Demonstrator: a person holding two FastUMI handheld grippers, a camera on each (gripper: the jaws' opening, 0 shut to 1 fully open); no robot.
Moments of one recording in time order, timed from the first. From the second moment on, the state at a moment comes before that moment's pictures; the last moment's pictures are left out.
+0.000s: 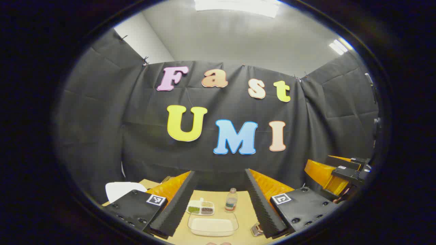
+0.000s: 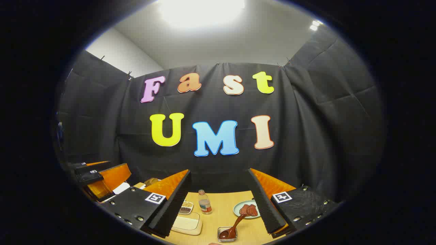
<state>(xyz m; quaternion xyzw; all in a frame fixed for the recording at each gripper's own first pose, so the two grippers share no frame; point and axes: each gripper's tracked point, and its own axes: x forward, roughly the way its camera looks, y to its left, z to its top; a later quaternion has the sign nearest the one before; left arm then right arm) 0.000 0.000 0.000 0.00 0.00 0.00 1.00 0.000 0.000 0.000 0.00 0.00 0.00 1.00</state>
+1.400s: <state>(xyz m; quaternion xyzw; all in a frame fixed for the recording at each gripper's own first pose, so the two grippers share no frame) 0.045 0.102 -0.035 0.00 0.06 0.06 1.00 0.050 0.038 -0.019 0.02 0.03 0.02 1.00</state>
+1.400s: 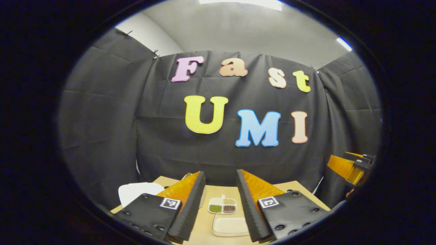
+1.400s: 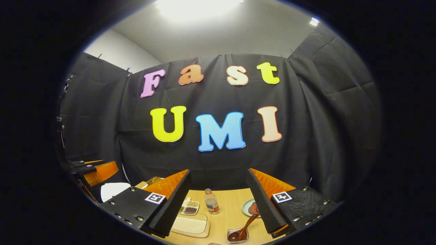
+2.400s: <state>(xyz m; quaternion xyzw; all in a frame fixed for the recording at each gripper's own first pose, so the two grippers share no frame) 0.054 0.320 -0.251 -0.07 0.33 0.13 0.93 0.052 0.048 -0.063 -0.02 0.09 0.01 1.00</state>
